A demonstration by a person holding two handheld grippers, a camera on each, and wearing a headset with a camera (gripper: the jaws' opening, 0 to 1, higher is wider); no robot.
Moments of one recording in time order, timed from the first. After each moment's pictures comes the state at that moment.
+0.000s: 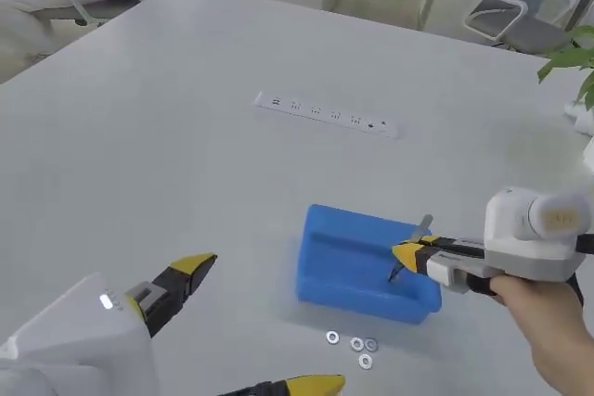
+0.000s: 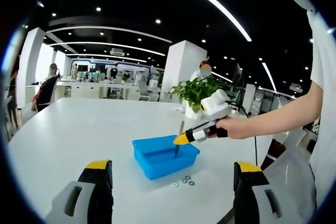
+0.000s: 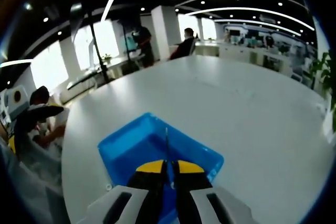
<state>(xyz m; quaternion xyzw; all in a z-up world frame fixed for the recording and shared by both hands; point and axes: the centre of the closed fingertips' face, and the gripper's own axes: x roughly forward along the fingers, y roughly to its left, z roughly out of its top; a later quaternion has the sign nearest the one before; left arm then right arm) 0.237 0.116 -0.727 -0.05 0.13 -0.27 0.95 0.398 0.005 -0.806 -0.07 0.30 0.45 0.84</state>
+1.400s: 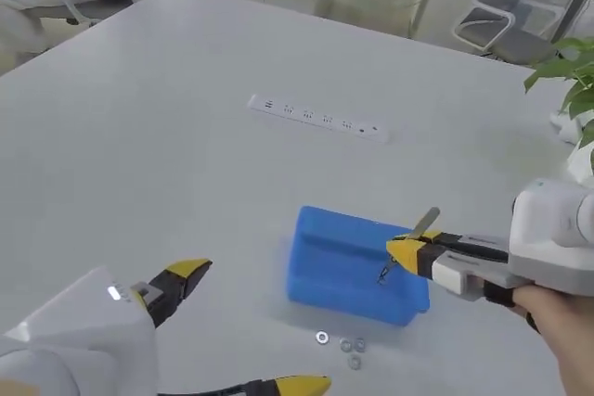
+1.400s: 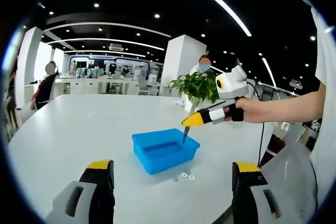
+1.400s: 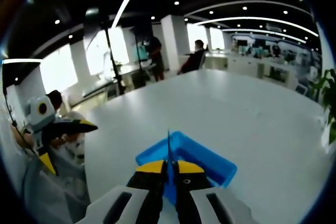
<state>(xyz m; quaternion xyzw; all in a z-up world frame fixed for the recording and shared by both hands) 0.235 0.116 -0.736 -0.04 0.16 -0.28 0.95 0.344 0.022 -0.743 -0.06 0.27 0.48 0.83</state>
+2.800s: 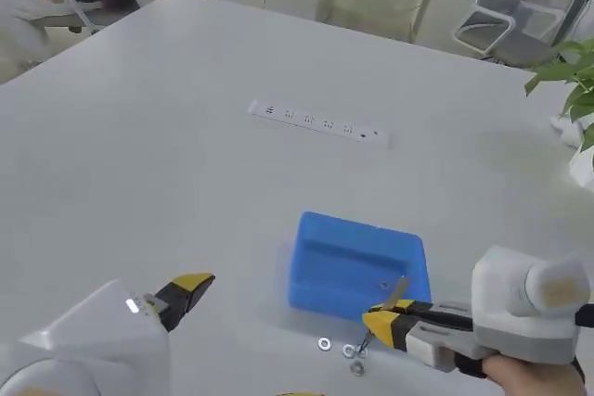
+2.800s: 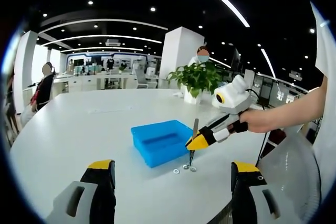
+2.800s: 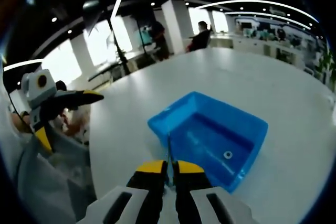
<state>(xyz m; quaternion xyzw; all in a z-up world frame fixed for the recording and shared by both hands) 0.232 0.115 -0.748 -0.02 0.18 -0.28 0.94 0.309 0.024 -0.814 -0.06 0.33 0.50 0.80</state>
